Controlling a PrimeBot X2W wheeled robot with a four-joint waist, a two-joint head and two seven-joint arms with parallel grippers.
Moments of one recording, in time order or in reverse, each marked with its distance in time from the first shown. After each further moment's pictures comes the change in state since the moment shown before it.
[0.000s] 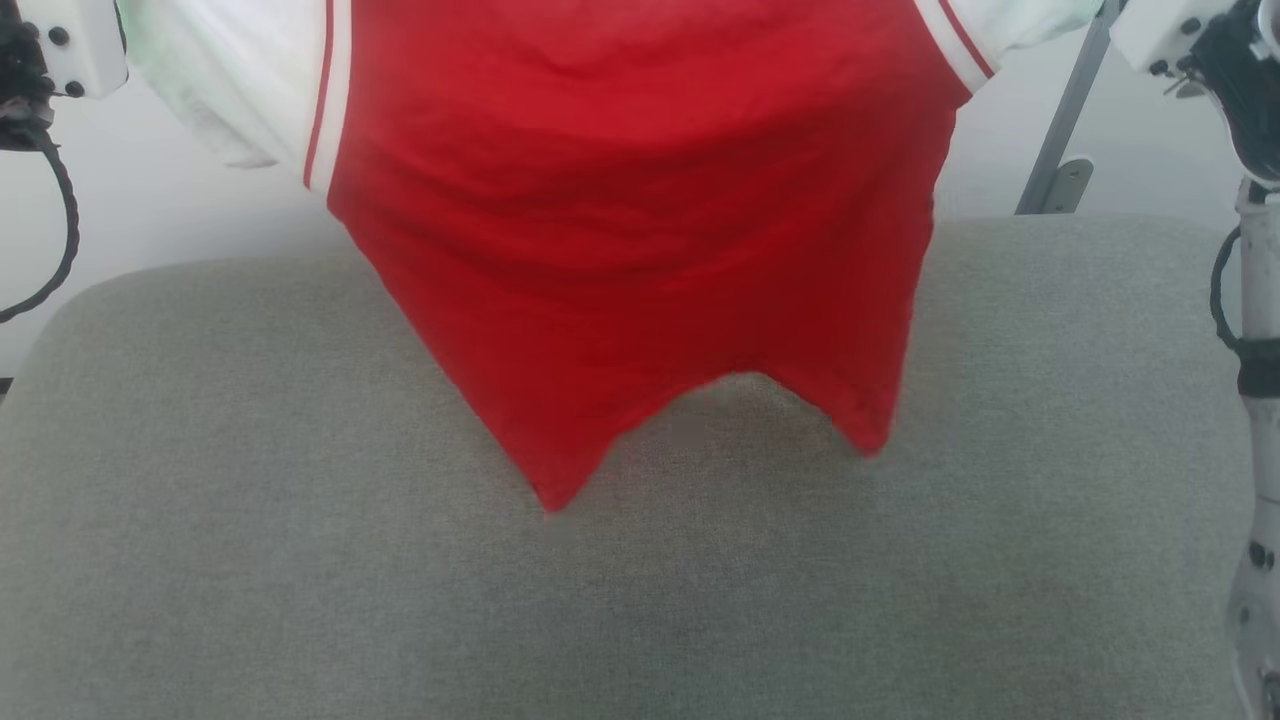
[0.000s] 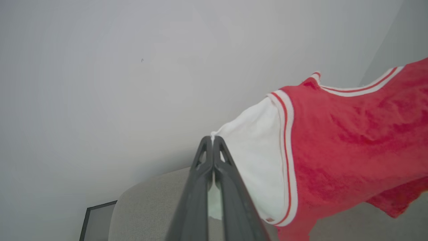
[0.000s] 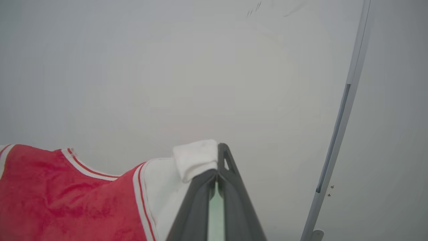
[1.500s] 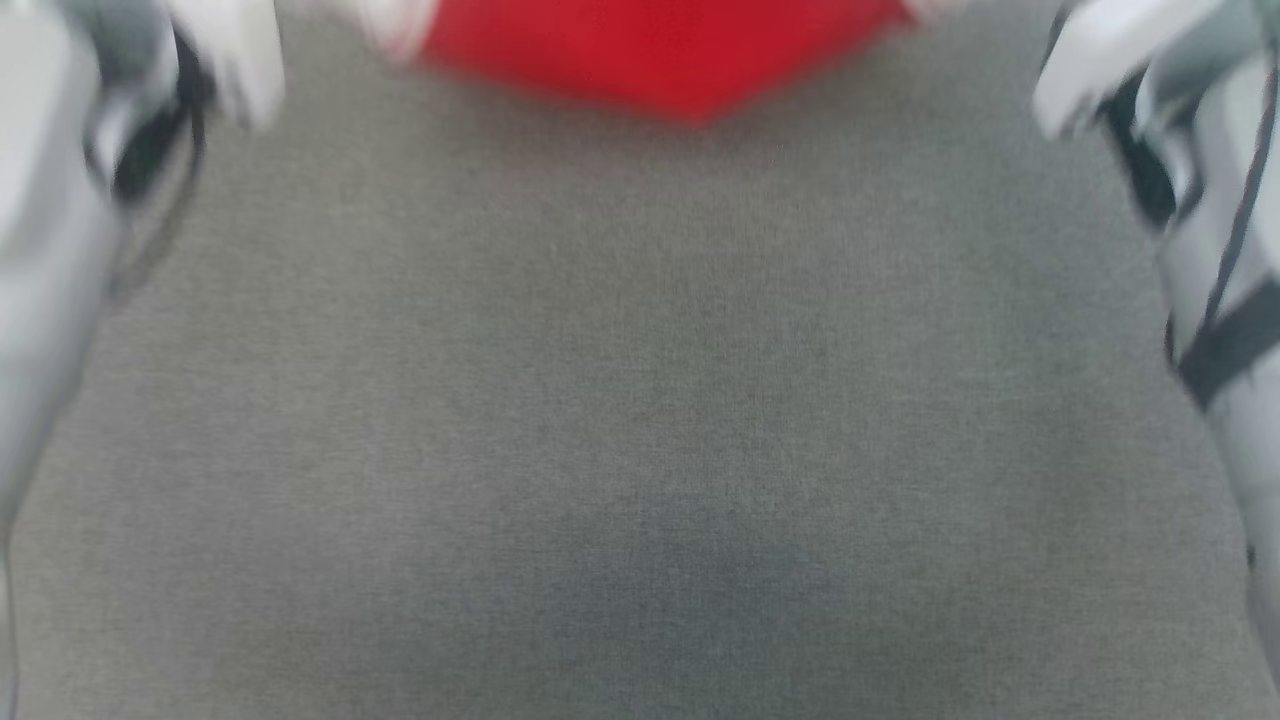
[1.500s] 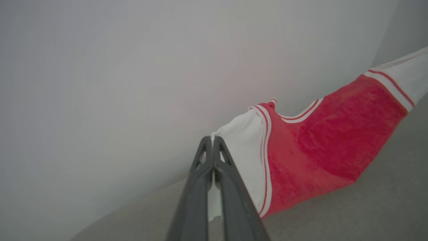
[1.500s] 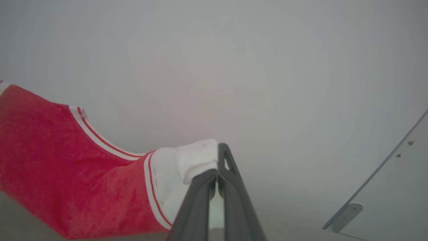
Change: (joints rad) left arm -0.060 -0.096 -0.295 0.164 0.044 -0.028 -0.674; right arm -0.107 -0.032 0.220 0.491 -0.116 0.001 -0.615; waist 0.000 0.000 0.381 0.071
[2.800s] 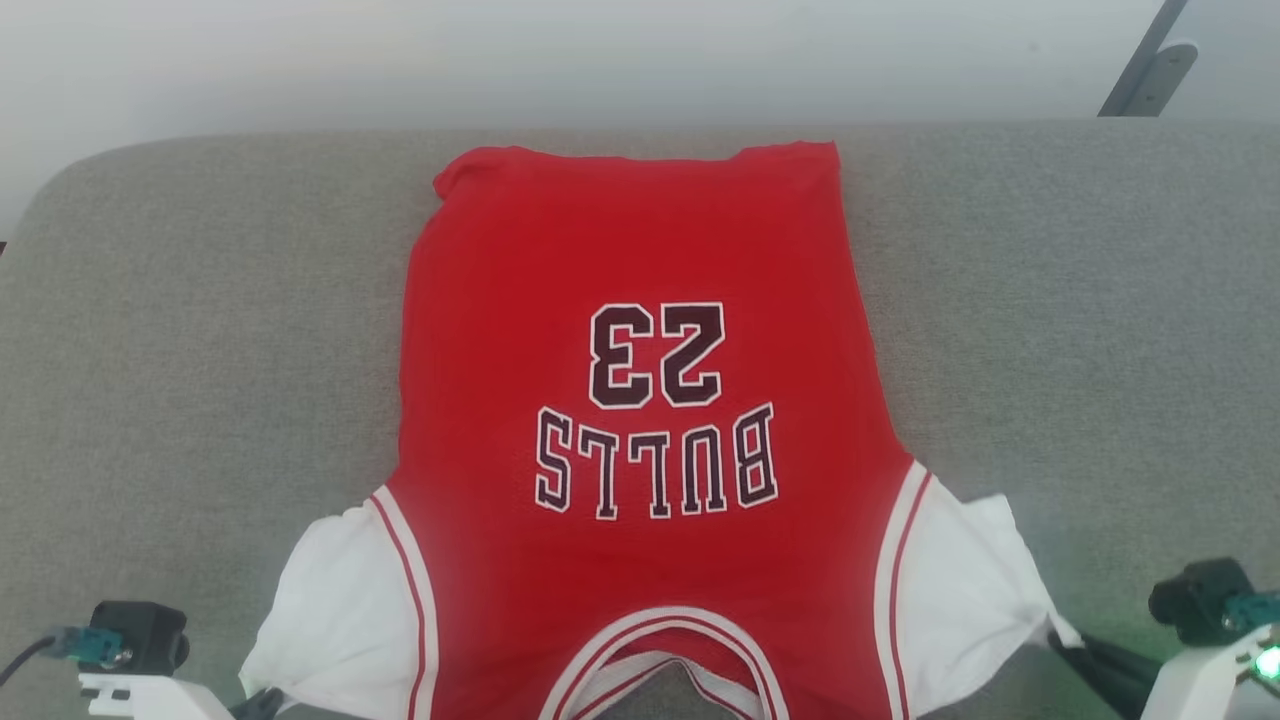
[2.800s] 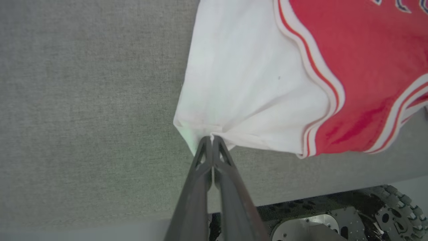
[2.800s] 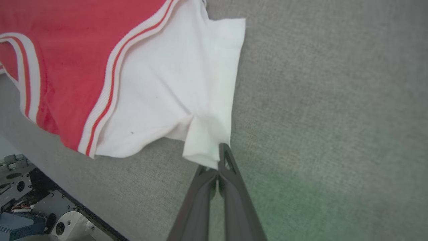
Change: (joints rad) left arm 1.182 0.524 -0.027 -0.869 -0.498 0.482 0.133; right arm 1.075 -0.570 0.327 -0.731 0.560 0.000 0.289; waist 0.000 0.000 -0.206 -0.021
